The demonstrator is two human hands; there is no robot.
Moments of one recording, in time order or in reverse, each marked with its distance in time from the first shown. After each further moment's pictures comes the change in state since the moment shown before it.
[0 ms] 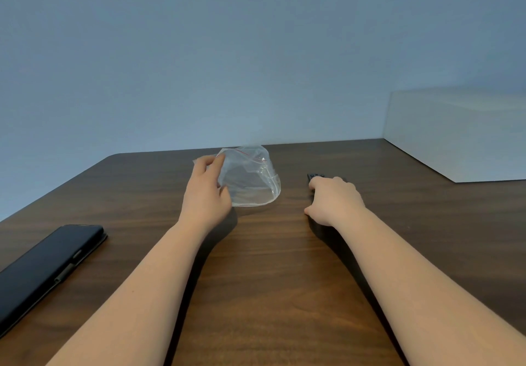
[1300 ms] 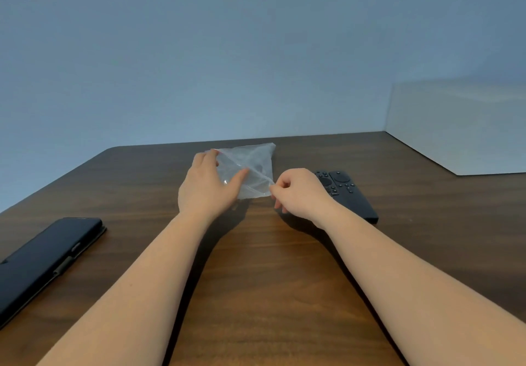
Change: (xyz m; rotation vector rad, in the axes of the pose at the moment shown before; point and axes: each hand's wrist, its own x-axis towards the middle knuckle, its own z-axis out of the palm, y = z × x) left_hand 0.002 0.009 -0.001 0.123 0.000 -0.194; right_hand 0.001 -0.031 0.019 0.600 0.017 -0.272
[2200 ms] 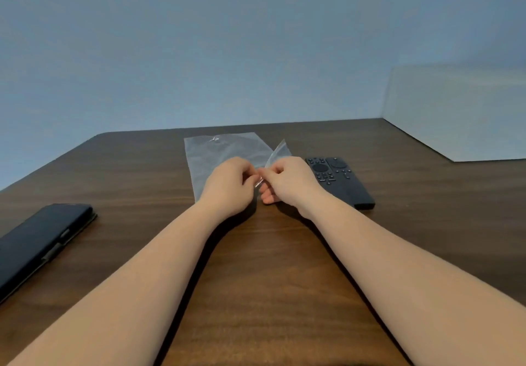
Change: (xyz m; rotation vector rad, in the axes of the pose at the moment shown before) left_hand -0.018 0.022 0.021 -0.085 -0.224 0.174; right_hand 0.009 0.006 0.019 0.440 -0.028 0.145
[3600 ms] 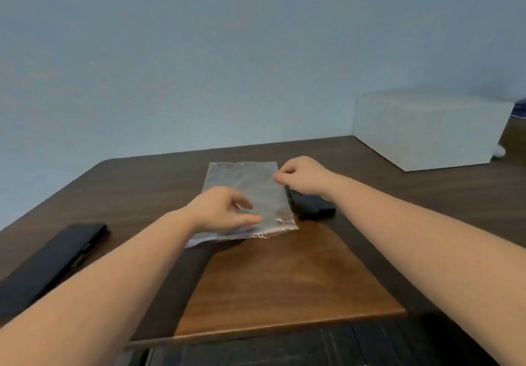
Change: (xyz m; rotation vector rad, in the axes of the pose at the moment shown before) left_hand -0.023 0.028 -0.049 0.130 -0.494 0.129; right_hand -0.030 -0.036 -0.083 -0.524 -0.053 -0.120
